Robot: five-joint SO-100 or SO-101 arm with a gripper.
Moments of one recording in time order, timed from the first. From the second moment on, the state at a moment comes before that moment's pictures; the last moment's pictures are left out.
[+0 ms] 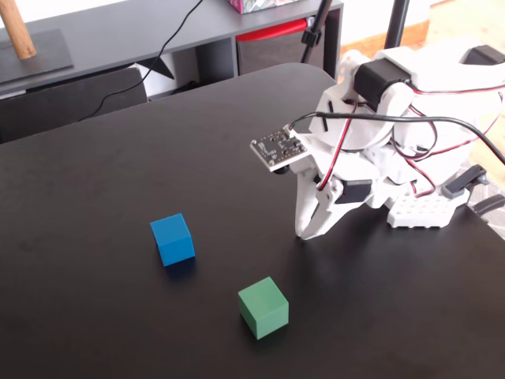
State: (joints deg) arm -4.2 186.3 176.6 77.3 -87.2
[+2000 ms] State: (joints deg) arm -20.6 117.8 121.1 68.1 -72.3
